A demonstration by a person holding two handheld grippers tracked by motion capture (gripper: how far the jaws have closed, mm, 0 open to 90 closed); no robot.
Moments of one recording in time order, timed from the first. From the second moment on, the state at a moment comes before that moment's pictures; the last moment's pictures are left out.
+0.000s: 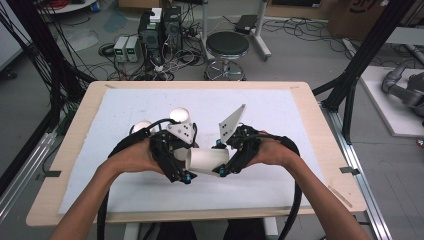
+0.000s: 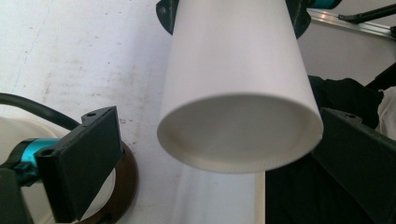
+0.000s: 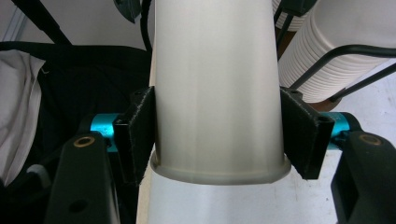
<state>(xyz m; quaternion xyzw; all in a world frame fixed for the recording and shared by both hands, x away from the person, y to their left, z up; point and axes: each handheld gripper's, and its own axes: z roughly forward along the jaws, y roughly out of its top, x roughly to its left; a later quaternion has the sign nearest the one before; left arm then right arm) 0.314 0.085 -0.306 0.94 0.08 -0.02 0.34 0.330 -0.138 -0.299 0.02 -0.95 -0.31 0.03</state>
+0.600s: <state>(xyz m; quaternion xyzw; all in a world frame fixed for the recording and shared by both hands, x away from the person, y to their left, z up) 0.320 0.070 -0.315 0.95 0.08 -0.01 0.30 0.336 -0.116 -0.299 0.04 -0.97 -0.26 0.02</state>
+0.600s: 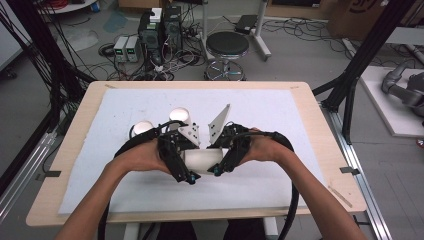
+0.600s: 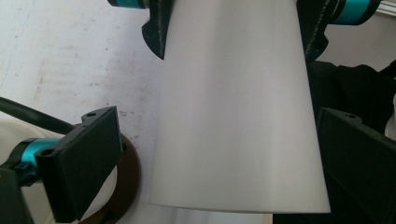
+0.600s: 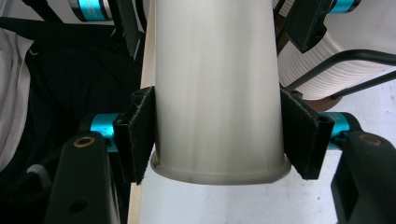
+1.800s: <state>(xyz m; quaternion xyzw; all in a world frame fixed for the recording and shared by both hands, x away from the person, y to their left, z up) 0.318 0.063 -0.323 0.96 0.07 -0.02 0.27 0.339 -0.106 -0.306 0.04 -0.97 -0.23 0.03</state>
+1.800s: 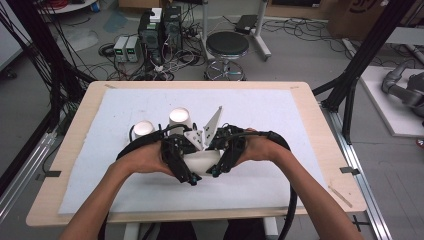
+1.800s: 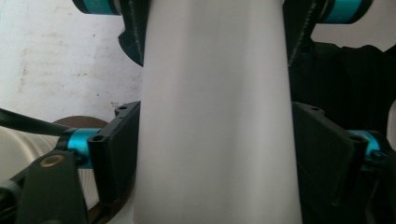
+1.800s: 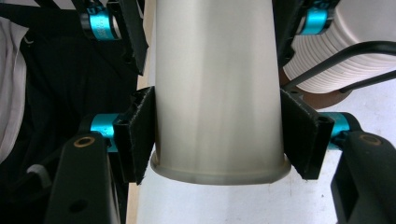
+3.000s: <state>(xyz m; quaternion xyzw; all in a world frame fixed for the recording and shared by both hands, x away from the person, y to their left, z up) 0.320 0.077 -0.332 0.96 0.08 -0.03 0.27 0.339 -0.103 -0.310 0.04 -0.98 -0.21 0.04</state>
